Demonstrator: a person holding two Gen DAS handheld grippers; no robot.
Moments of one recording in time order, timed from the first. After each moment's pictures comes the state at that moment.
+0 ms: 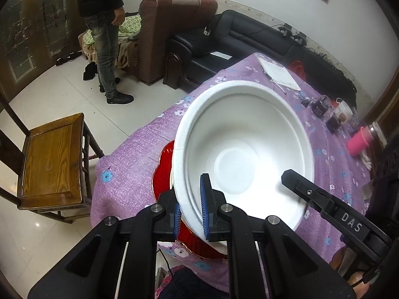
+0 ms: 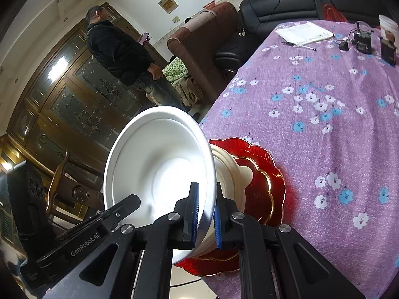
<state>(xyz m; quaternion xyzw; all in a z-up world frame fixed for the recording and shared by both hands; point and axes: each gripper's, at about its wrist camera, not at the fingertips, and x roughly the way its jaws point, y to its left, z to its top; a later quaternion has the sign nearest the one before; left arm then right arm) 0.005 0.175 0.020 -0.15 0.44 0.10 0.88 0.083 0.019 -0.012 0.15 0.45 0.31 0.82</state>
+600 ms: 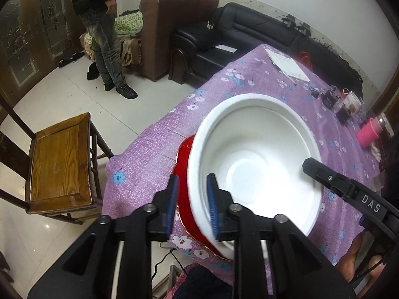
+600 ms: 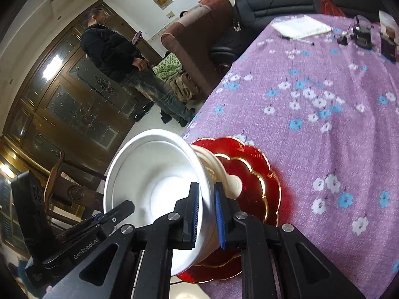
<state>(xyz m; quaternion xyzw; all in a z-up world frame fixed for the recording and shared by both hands) 0.006 0.189 0.011 -0.13 0.46 0.11 0.87 0.102 0.020 -0.020 0.14 0.46 0.30 0.82</state>
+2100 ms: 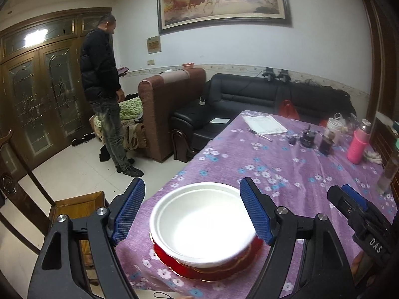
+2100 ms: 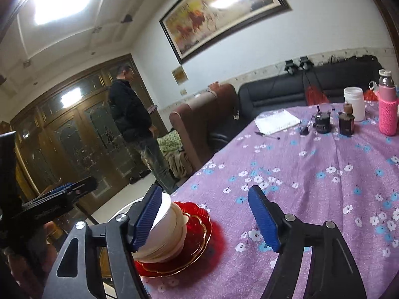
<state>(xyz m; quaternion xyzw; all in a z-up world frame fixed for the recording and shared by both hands) -0.044 0.105 0.090 -0.01 0.25 0.13 0.96 0.021 -0.102 0.029 0.14 0.21 0.27 0.93</state>
